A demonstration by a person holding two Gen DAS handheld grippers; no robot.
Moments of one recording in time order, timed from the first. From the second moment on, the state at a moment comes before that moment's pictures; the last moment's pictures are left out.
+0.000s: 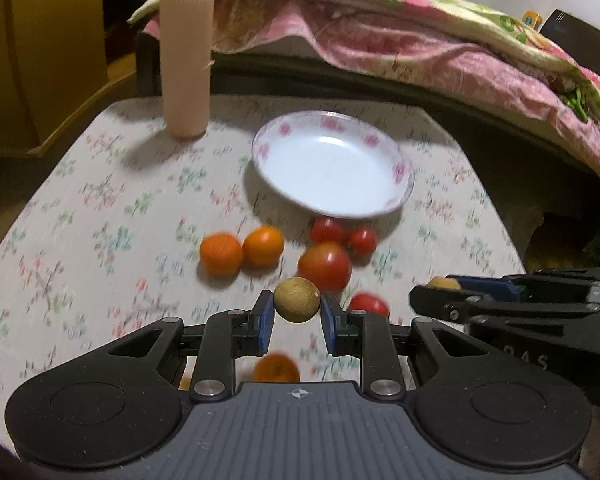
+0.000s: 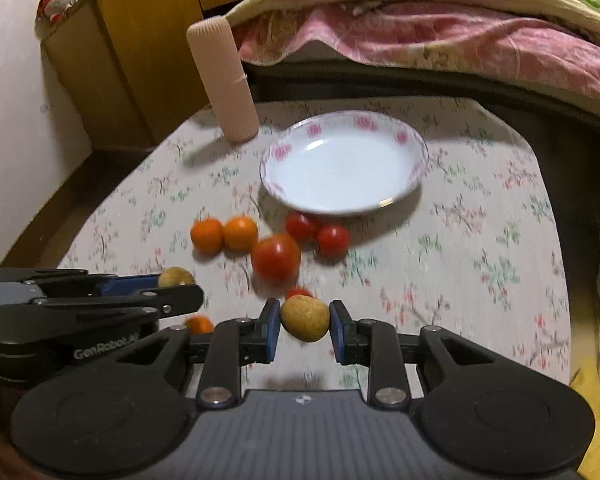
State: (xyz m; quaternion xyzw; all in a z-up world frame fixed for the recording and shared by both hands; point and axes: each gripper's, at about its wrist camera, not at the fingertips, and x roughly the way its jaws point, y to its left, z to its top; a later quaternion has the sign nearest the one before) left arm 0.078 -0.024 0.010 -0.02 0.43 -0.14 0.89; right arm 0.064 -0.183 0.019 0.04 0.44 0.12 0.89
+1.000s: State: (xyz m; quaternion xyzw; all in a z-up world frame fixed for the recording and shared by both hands) left arm 0.185 -0.071 -0.011 0.02 0.44 -0.15 0.88; right arm 0.202 -0.203 -0.004 0.02 0.46 0.09 0.88
